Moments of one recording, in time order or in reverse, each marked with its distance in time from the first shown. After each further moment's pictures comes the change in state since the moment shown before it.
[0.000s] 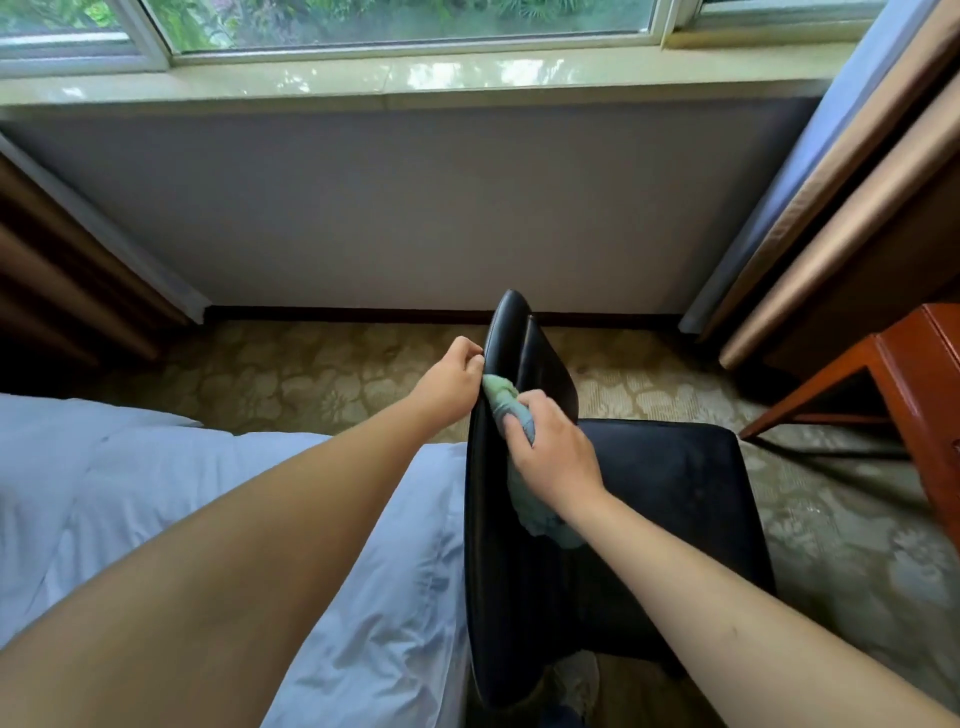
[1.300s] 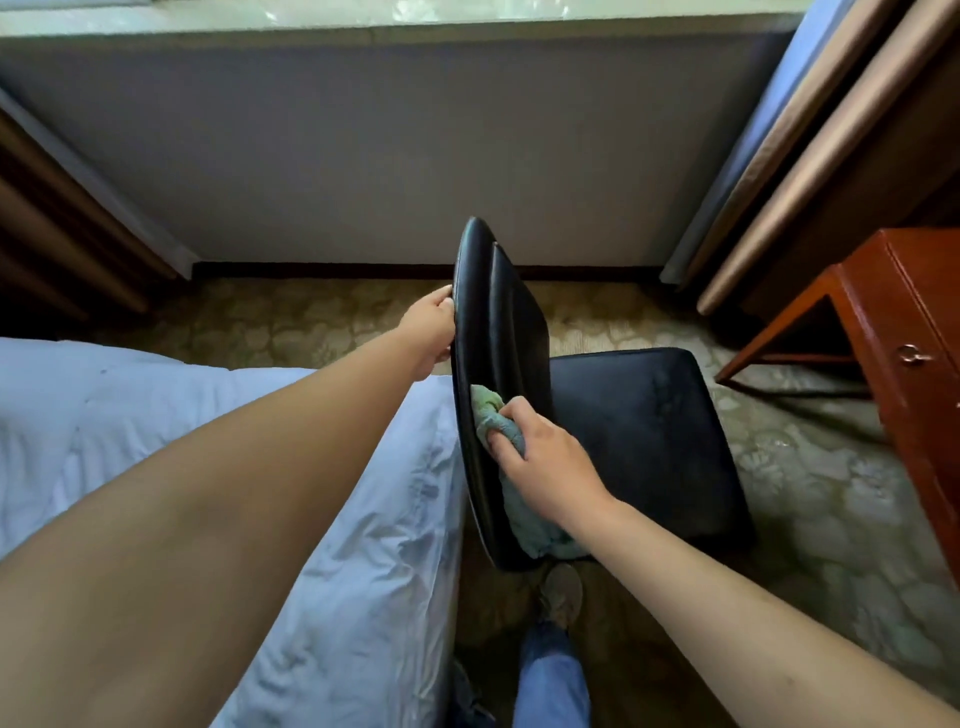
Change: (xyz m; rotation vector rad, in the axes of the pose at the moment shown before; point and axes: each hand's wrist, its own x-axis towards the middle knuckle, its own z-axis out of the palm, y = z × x) left_hand -0.086 -0.023 0.031 -0.524 0.006 -0.189; right_hand -0.163 0.005 0.004 0.006 -0.221 0.017
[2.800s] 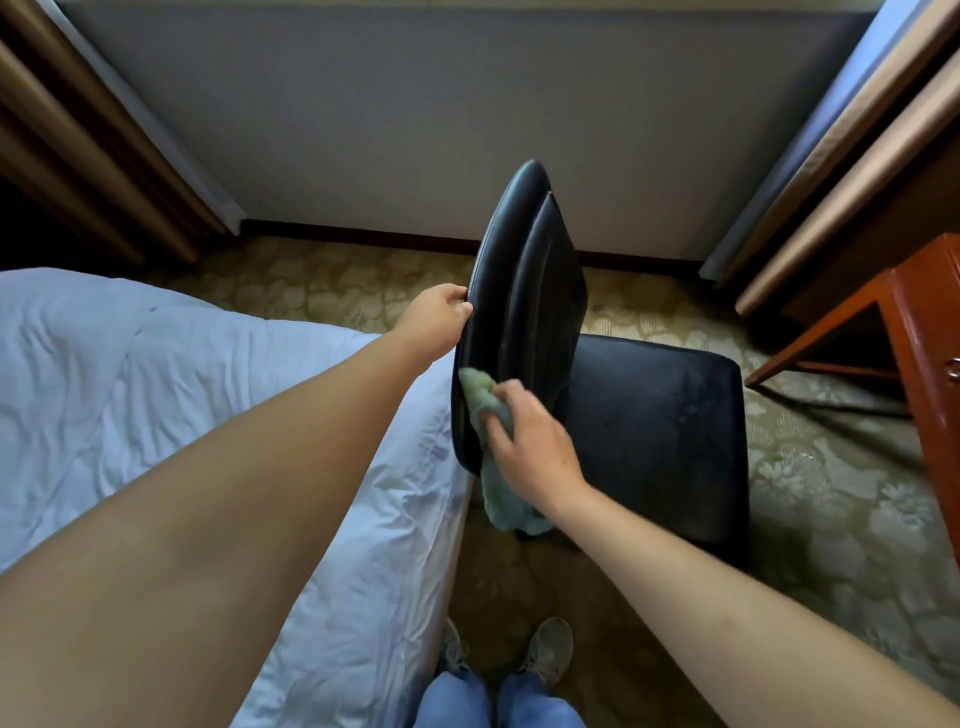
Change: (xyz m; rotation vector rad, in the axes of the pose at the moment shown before) left_hand -0.055 -0.029 -0.006 0.302 0.122 0.109; right_hand -0.022 0.011 0.031 0.067 0.091 -0.132
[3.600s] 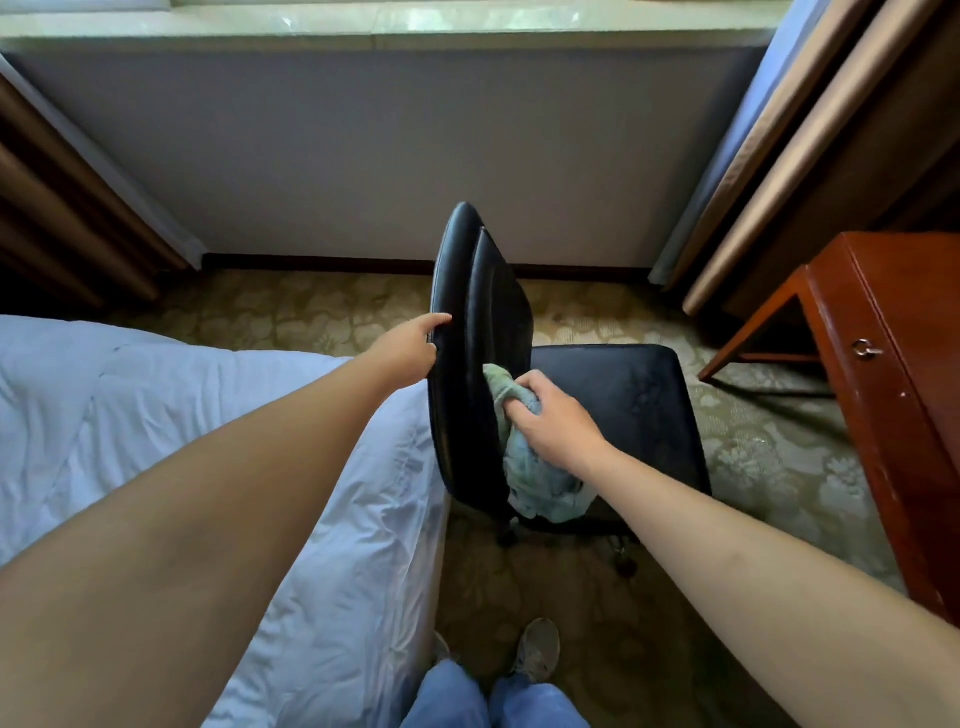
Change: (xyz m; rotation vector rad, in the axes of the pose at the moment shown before) left_hand -0.031 0.016 0.002 0.329 -0.153 0.041; right_hand -0.002 0.014 -0.082 0.017 -0.151 0.292
